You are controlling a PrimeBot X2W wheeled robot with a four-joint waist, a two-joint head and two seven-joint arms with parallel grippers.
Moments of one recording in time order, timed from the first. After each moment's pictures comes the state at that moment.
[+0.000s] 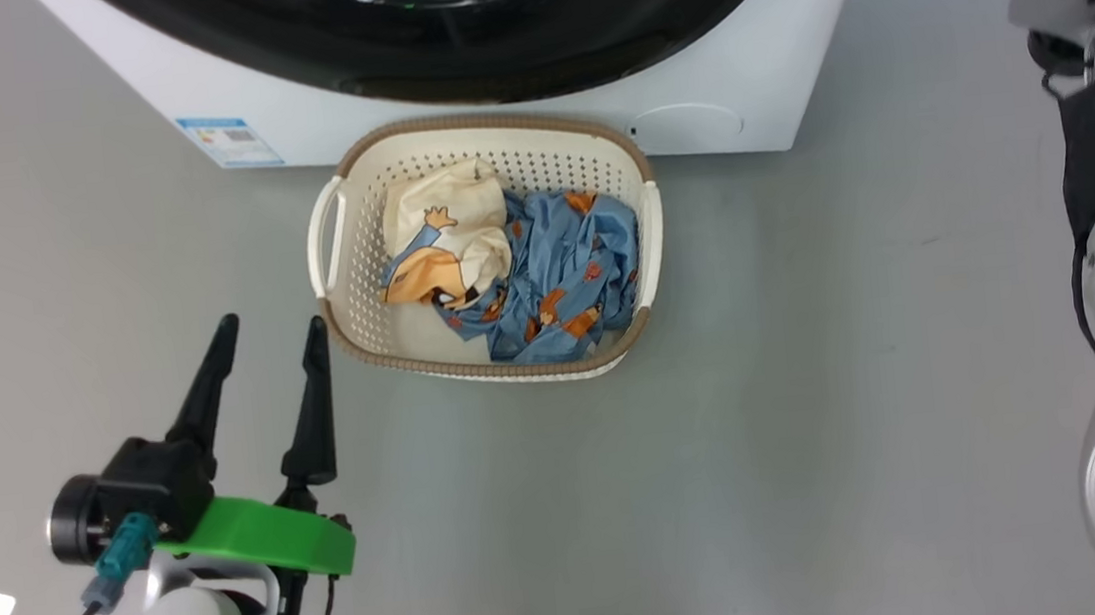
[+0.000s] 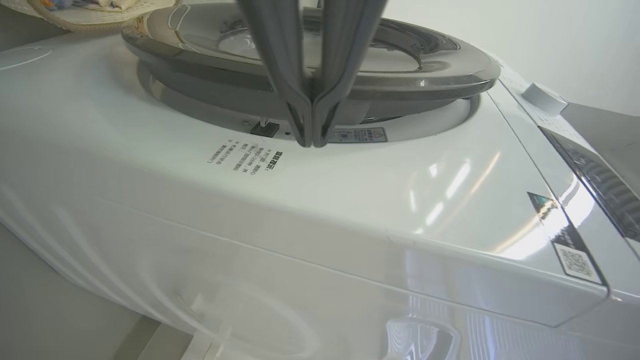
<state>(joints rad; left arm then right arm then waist) -0.32 0.03 -0.08 0.23 -0.14 -0.13 -0.26 -1.20 -0.09 -0.48 0.82 0.98 0.13 0.34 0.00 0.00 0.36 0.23</state>
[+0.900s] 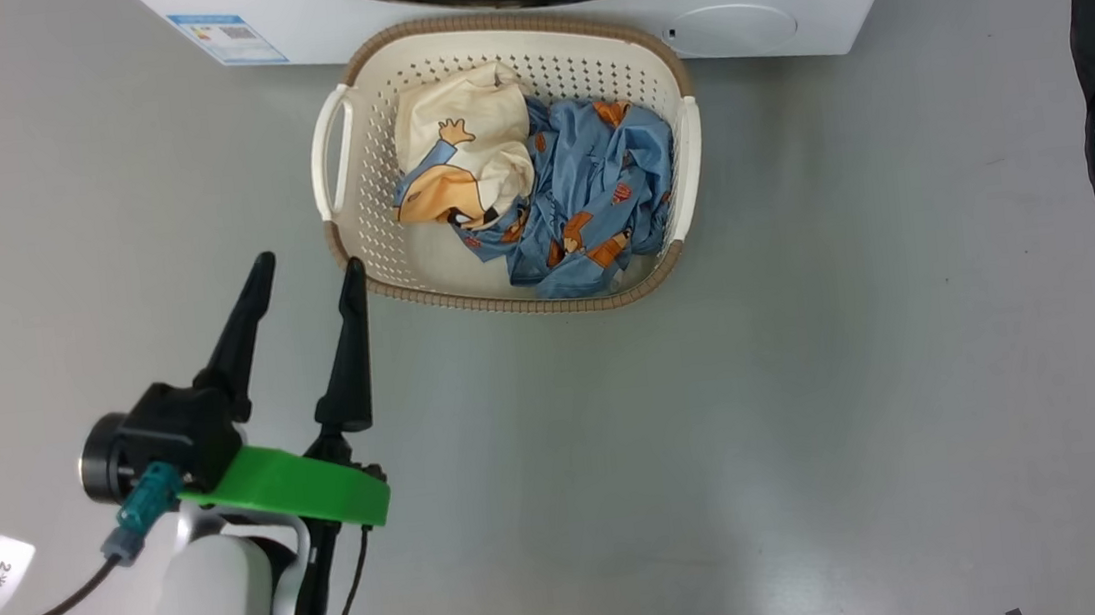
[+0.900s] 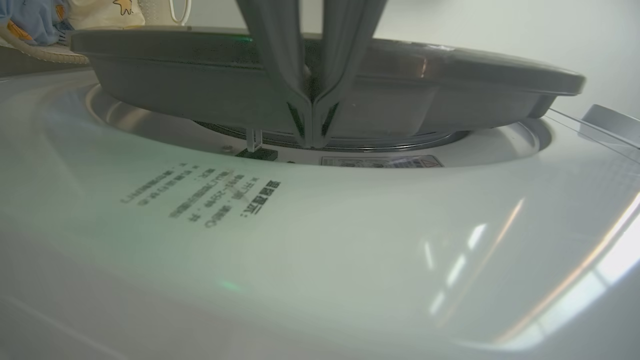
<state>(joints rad) -0.40 0.02 -0.16 0.22 -0.20 -0.10 -0.26 -1.47 -0.08 -0.52 1.01 0.85 0.13 0.47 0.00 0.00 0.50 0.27</state>
